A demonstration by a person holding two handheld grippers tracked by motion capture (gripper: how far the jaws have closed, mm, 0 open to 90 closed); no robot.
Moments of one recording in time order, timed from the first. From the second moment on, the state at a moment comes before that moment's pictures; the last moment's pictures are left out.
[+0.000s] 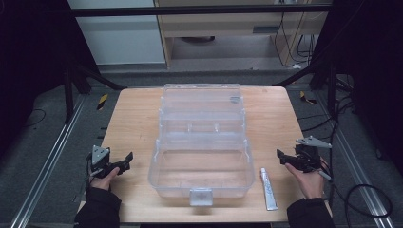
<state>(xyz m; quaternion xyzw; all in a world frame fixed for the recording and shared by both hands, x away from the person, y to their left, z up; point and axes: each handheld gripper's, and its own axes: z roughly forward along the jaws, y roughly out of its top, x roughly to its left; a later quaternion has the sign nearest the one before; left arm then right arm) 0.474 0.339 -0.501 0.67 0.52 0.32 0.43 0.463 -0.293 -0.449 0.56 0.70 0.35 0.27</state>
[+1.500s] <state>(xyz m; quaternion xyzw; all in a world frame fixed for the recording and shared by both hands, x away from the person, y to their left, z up) 0.474 0.339 -0.501 0.67 0.52 0.32 0.43 0.446 -0.233 -0.420 0.56 0.79 0.21 0.14</state>
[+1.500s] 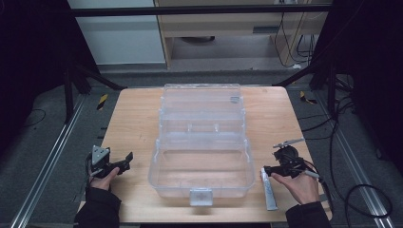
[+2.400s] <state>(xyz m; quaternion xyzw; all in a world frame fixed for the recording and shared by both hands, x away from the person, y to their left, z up) 0.474 0.339 -0.501 0.67 0.52 0.31 0.43 0.451 -0.220 -0.449 0.58 0.80 0.17 0.07</state>
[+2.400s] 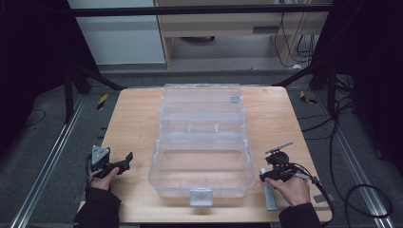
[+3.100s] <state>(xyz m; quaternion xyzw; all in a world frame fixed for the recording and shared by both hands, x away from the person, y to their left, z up) 0.474 0.339 -0.501 0.67 0.52 0.31 0.43 0.454 -0.216 -0.466 0.58 0.80 0.14 0.05</state>
